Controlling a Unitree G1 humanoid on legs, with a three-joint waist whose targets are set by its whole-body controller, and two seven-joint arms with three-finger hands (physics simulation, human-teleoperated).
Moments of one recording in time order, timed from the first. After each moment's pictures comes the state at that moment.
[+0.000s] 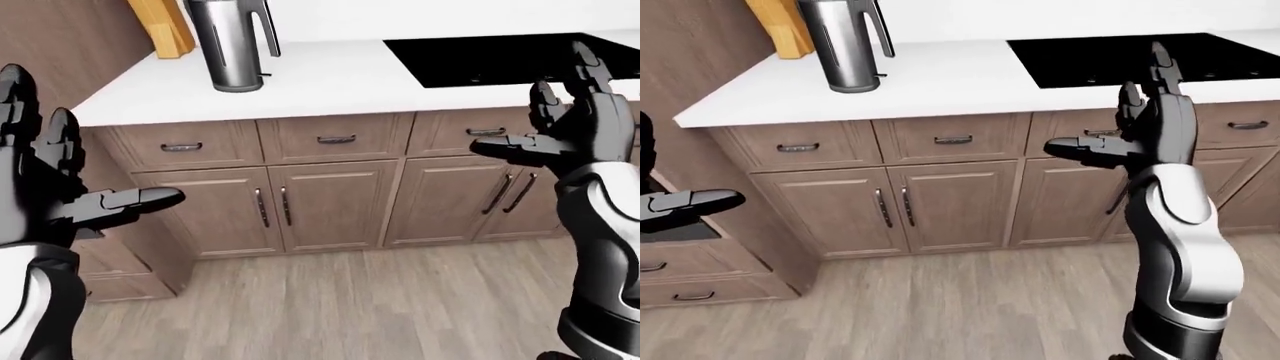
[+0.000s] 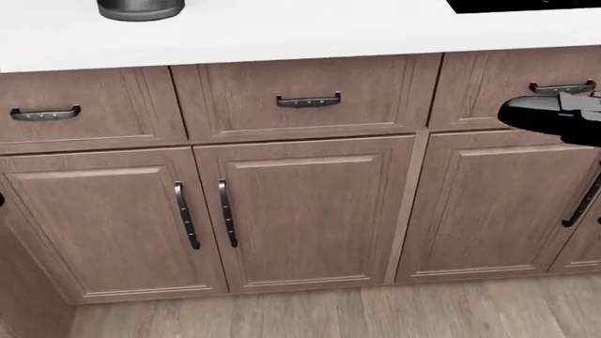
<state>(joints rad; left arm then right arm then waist) -0.28 0.40 0.56 -0.81 -0.37 0.88 0.09 -0.50 -0.47 -0.39 -0.36 0.39 0.71 -0.10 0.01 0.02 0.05</state>
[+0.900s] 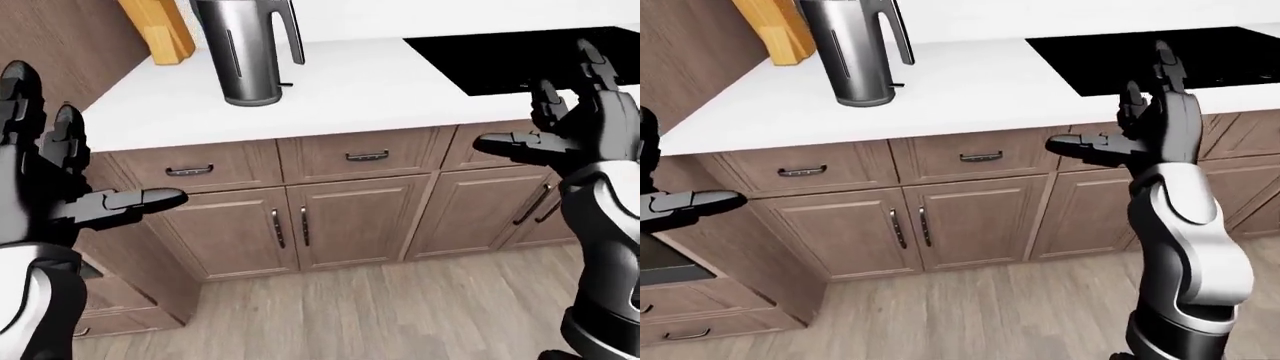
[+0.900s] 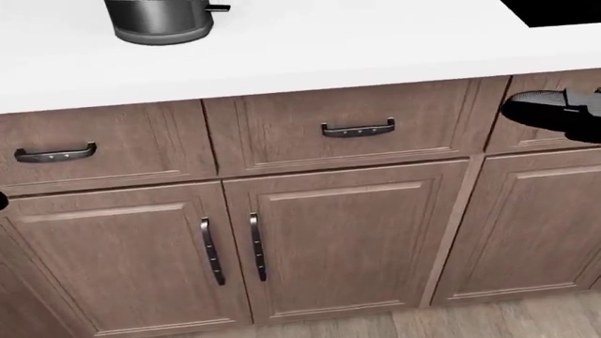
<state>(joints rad) -0.28 0.41 0.56 -0.82 -0.40 0.88 0.09 -0.50 -0.47 -0.40 -0.39 0.44 0.75 -0.14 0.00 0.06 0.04</state>
